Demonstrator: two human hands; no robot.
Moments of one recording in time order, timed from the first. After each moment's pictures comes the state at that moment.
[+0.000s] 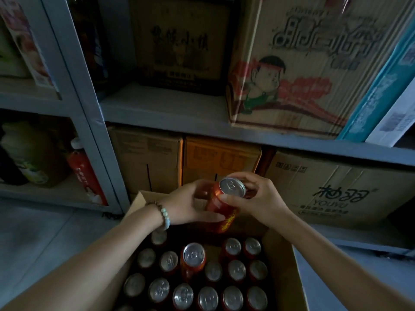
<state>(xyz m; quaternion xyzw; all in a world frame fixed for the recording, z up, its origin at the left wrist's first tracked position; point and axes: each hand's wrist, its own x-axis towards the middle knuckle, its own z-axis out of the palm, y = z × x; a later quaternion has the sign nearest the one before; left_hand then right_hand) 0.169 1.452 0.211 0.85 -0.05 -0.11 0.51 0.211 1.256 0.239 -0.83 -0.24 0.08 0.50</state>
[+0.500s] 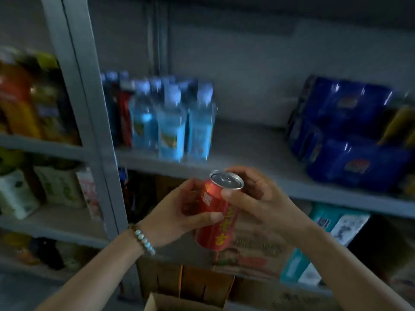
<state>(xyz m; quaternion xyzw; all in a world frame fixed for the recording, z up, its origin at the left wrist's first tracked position) 0.155 1.468 0.713 0.76 -0.10 0.04 0.64 0.212 1.278 0.757 -0.75 -0.34 0.11 0.56</state>
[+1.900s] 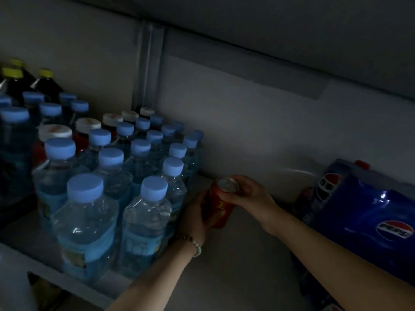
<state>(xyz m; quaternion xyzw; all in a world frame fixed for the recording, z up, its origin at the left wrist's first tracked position) 0.461 1.436 0.734 0.70 0.13 0.28 0.65 0.543 1.328 0.801 -0.76 -0.29 0.13 0.56</state>
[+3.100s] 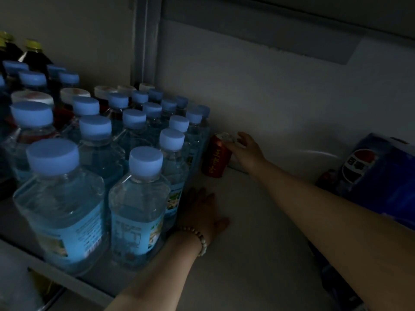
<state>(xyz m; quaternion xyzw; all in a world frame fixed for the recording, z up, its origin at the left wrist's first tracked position) 0.469 1.446 0.708 0.97 0.16 0.03 0.20 0.608 1.398 0.795 -0.81 -0.22 0.04 0.54</state>
